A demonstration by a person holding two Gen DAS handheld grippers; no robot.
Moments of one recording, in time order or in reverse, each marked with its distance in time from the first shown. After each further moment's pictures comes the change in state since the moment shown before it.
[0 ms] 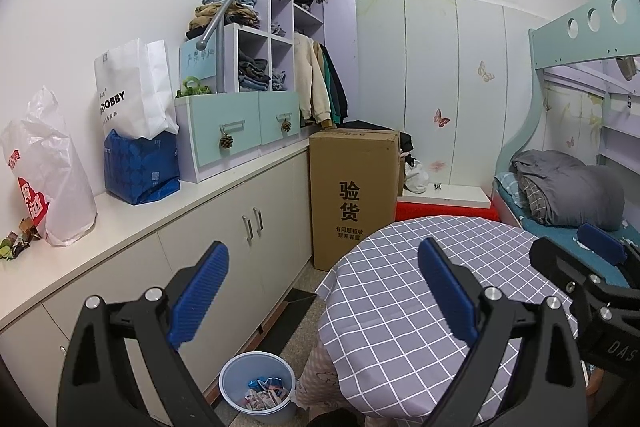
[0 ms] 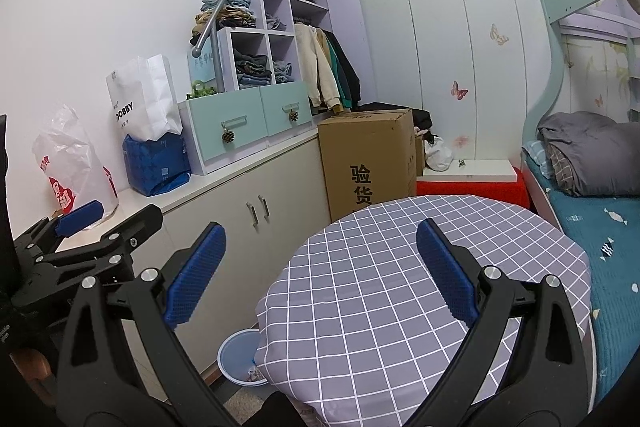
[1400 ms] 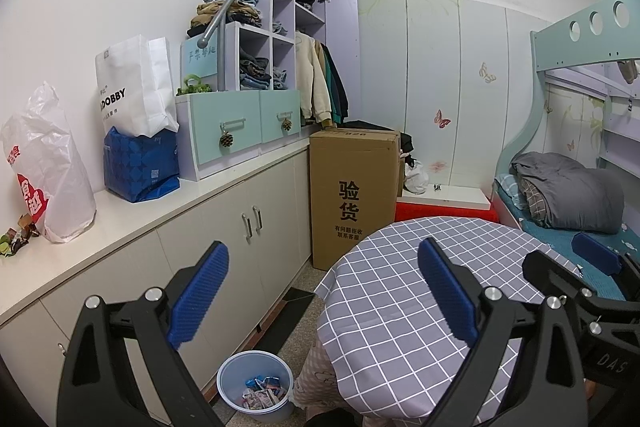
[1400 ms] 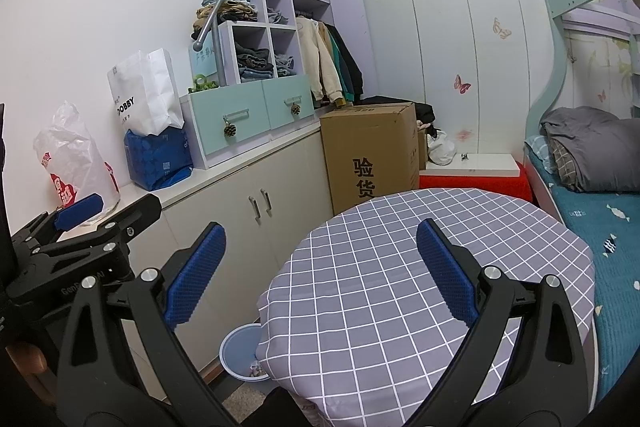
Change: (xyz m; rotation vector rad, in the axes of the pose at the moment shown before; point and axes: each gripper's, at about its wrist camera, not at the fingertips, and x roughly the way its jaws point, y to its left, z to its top) left arm 0.002 -0.001 -0.003 -0.009 0.001 0.003; right arm 0.006 0.001 -0.013 0.003 0.018 0.010
